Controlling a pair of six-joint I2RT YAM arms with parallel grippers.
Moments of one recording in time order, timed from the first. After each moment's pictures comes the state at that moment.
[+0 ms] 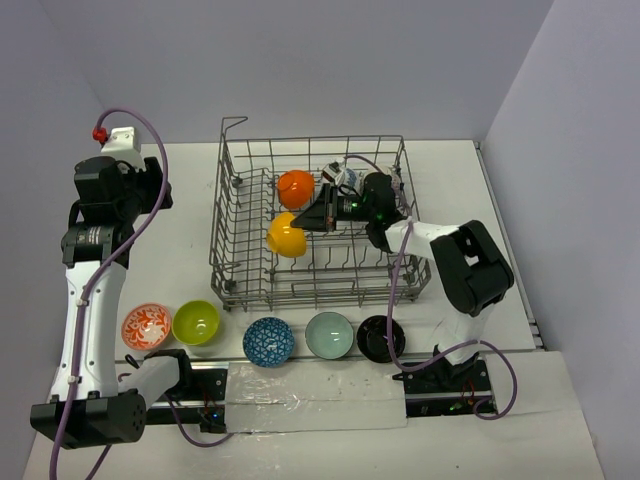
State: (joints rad) left arm 0.07 1.05 1.26 -0.60 0.05 -0.07; right arm 0.46 1.79 0.97 0.81 -1.01 1.27
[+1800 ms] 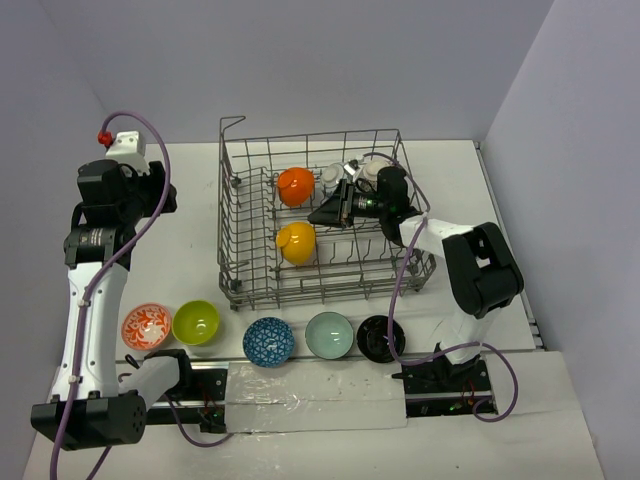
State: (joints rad) left arm 0.07 1.04 1.23 -0.60 0.09 -0.07; right arm 0.36 1.75 0.97 0.57 -0.98 1.06
